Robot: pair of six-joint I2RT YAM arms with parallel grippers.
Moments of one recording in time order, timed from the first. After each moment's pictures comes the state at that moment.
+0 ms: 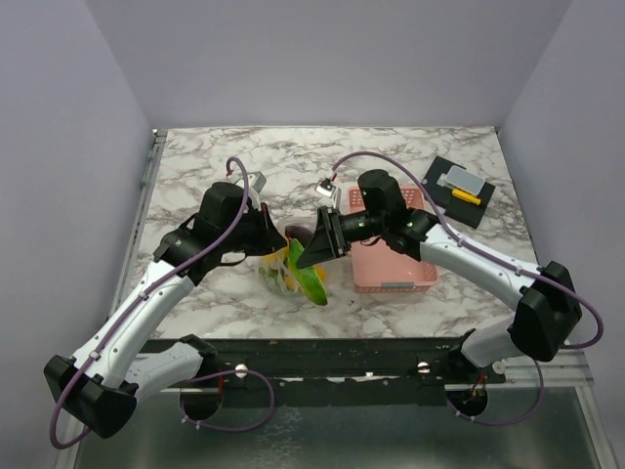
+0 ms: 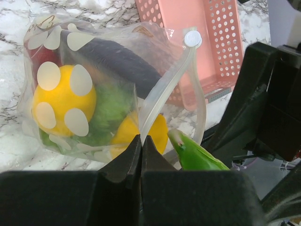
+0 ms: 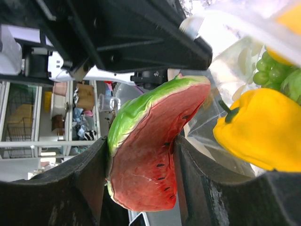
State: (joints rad) left arm -0.53 1.01 1.05 -0.67 0.24 -0.57; right arm 0.76 1.43 1.10 -0.11 -0.90 0.73
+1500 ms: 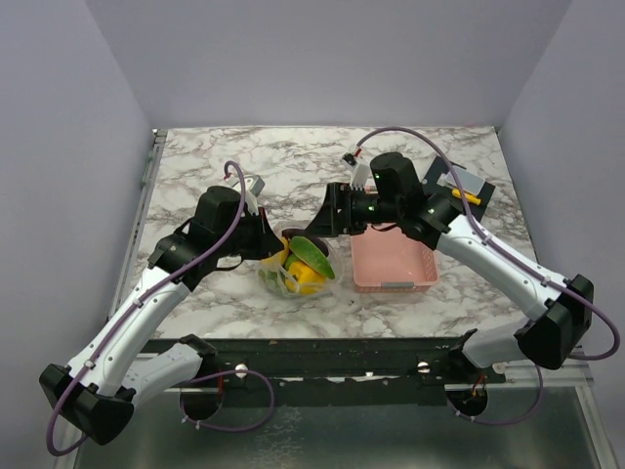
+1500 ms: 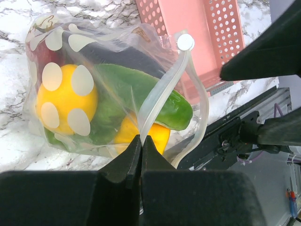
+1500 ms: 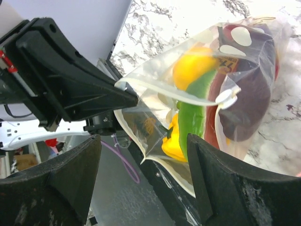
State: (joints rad) left arm -0.53 0.97 1.04 -0.70 0.25 -0.53; right arm 0.73 1.41 1.30 -0.42 -0.48 0.64
